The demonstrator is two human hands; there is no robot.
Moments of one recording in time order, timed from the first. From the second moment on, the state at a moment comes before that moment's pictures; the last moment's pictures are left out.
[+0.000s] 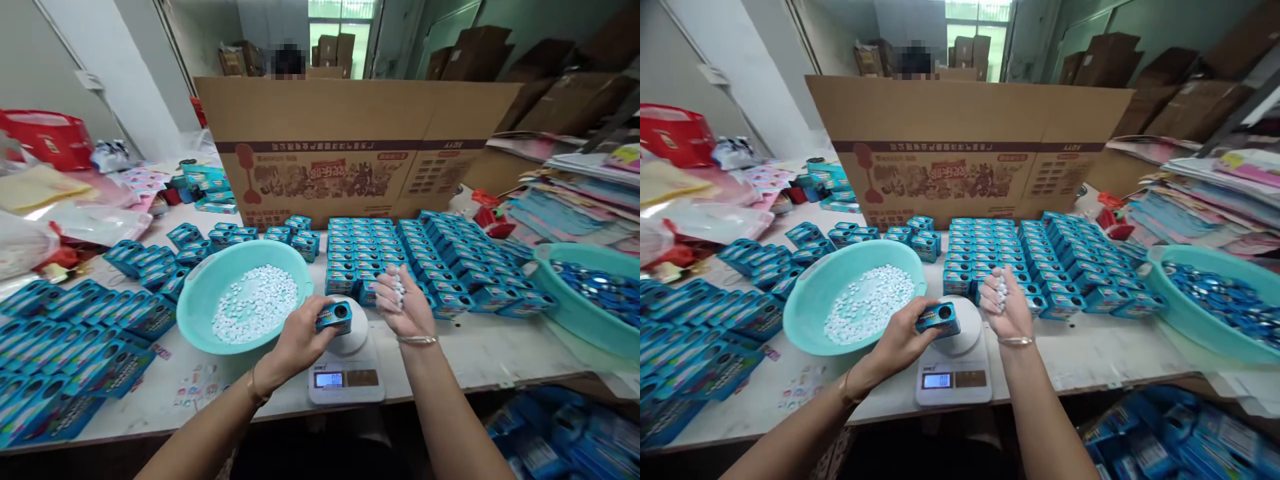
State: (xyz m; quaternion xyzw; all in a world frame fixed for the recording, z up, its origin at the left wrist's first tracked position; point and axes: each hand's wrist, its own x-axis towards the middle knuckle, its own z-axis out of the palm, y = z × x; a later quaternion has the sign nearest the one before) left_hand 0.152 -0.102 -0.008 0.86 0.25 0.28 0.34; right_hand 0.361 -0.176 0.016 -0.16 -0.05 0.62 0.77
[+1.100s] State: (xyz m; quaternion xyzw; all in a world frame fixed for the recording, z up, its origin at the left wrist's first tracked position) left_hand 0.181 -0.095 -0.006 0.88 0.18 0.34 0.29; right_hand 0.351 -0.186 0.016 -0.30 0.00 0.45 0.84
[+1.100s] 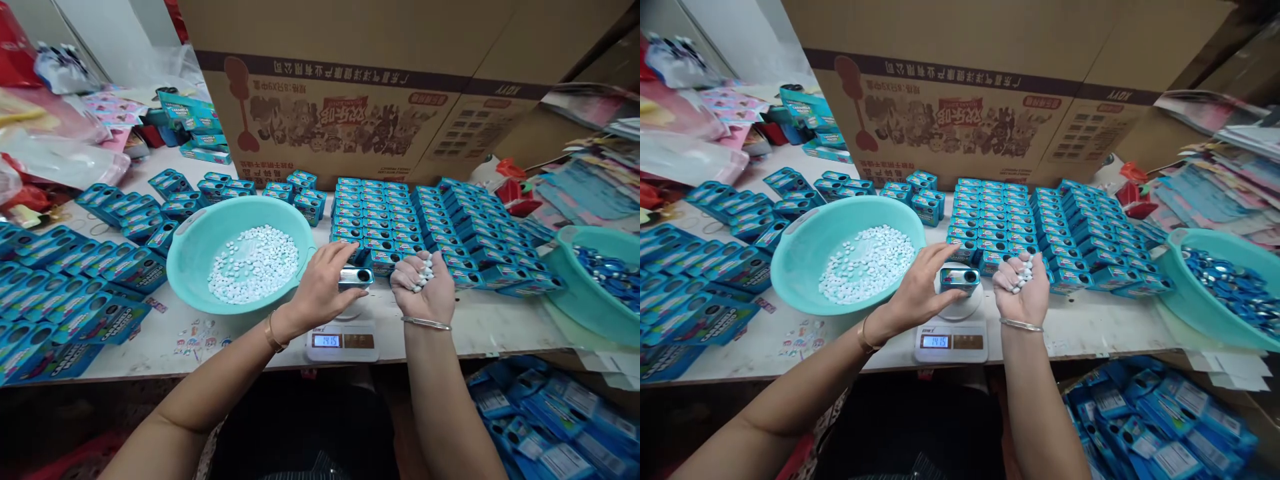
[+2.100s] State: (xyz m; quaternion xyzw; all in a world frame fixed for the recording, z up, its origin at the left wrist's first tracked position) left_hand 0.218 -0.089 -0.029 0.88 0.21 0.27 0.32; right_hand 0.314 -0.139 0.011 -0.48 -0.14 0.26 0.82
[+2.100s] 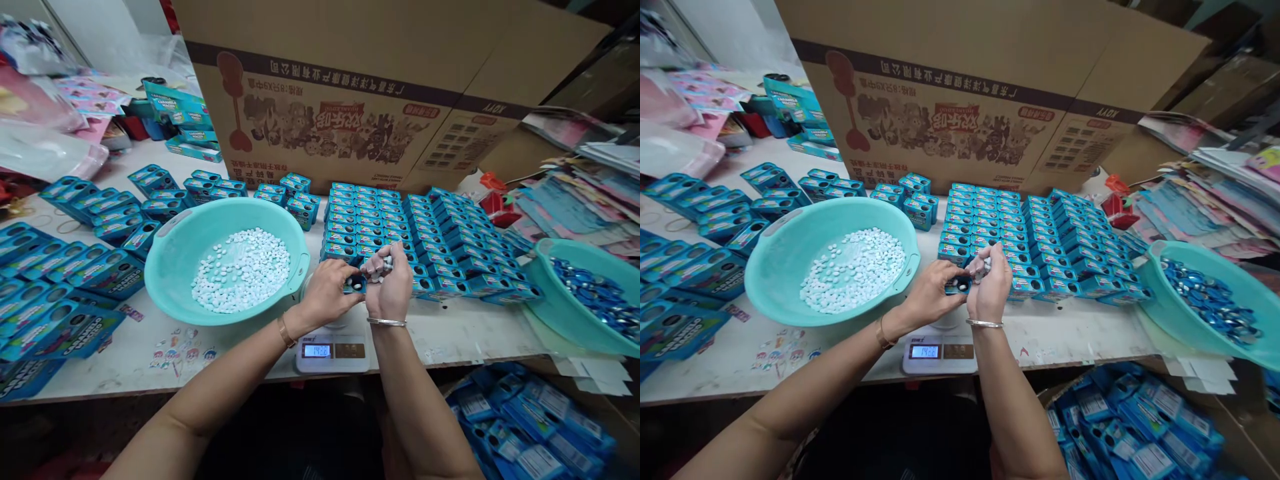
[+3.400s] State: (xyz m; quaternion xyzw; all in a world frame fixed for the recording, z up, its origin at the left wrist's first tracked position) left_hand 0.181 -0.094 -0.015 0.89 0.16 0.33 0.28; right_hand 0.352 -0.202 0.028 -0.34 -0.06 0.35 0.87
